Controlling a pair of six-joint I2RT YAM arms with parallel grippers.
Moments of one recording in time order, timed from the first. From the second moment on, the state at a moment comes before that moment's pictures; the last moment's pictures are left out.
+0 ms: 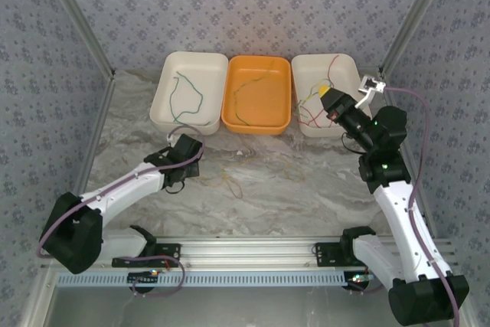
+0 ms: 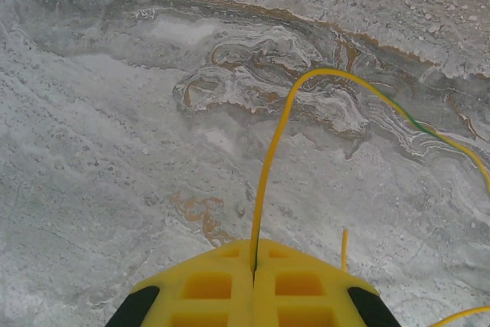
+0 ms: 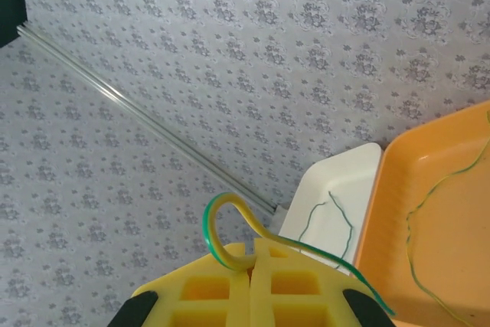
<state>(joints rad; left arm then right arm) -0.60 1.26 0.72 -0.55 -0.36 -0.63 0.13 0.88 0.88 0.11 -0.47 0.91</state>
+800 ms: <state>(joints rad) -0.84 1.05 1.06 -0.39 0.06 -0.39 0.47 1.09 1.01 -0.30 -0.76 0.28</state>
